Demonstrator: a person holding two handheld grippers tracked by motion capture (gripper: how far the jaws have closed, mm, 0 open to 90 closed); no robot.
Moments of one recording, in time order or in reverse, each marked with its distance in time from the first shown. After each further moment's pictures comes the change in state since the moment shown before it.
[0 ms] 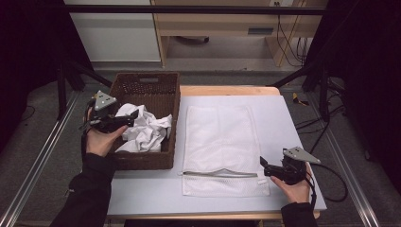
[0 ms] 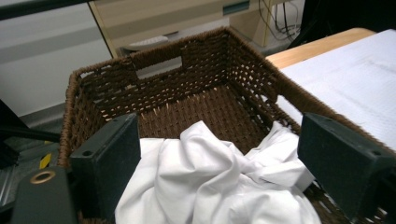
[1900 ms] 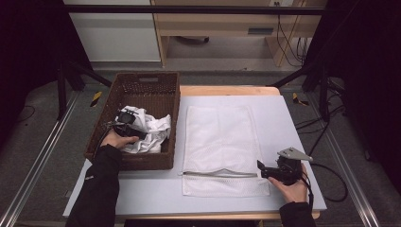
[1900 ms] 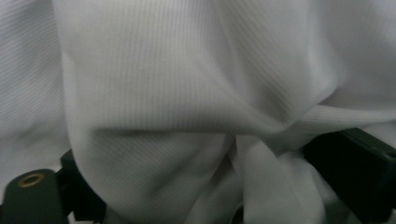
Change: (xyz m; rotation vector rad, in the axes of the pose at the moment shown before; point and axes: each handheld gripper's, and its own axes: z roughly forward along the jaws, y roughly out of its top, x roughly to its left) left arm 0.010 -0.070 0.106 0.575 -0.051 -0.034; right arm 0.000 -0.009 0.015 0.102 0.011 -0.008
